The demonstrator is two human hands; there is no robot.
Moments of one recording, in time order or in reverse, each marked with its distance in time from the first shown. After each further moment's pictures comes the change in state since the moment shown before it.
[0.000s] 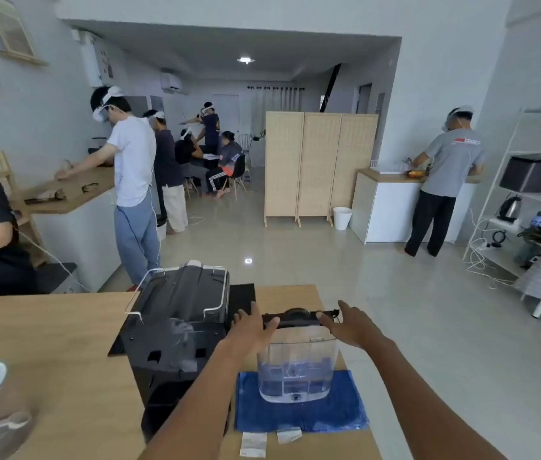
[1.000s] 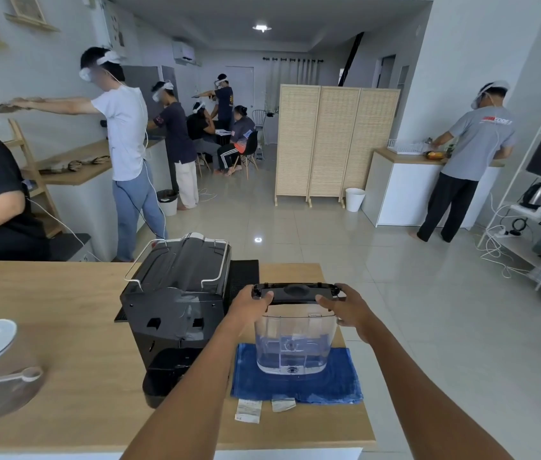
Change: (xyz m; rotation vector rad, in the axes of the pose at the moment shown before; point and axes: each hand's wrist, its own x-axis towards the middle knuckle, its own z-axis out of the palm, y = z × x) left_hand 0.012 -0.008 0.017 -0.545 0.173 -0.071; right_hand 0.013 0.017 0.019 0.704 -0.057 0.053
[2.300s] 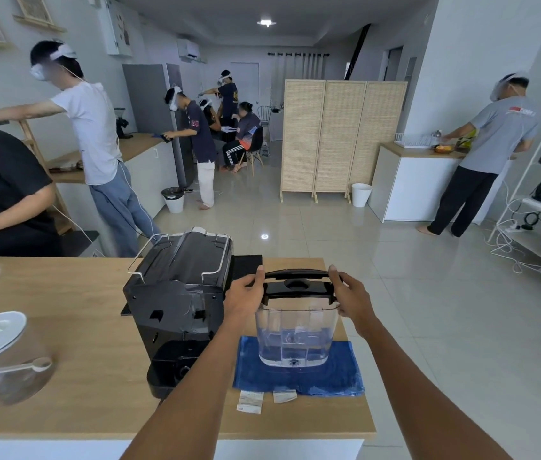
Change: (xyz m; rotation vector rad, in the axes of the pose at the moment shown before) left_hand -0.019 0.007 0.003 -0.090 0.241 0.088; right_hand -0.011 -0.005 0.008 0.032 0.185 -0.140
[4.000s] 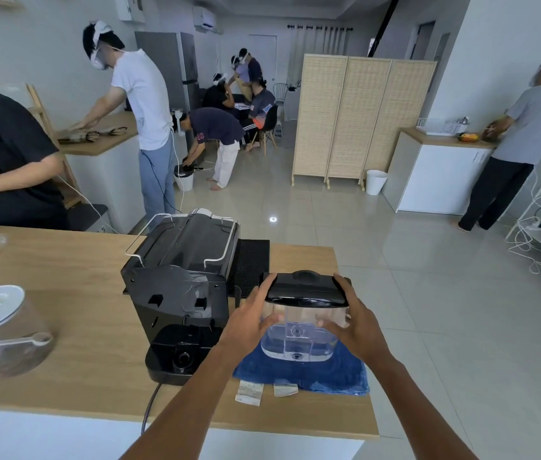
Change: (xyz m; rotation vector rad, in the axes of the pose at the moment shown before) left_hand -0.013 -0.074 0.008 0.416 -0.200 0.534; right_hand -0.004 0.074 0.002 -0.337 -0.202 -0.465
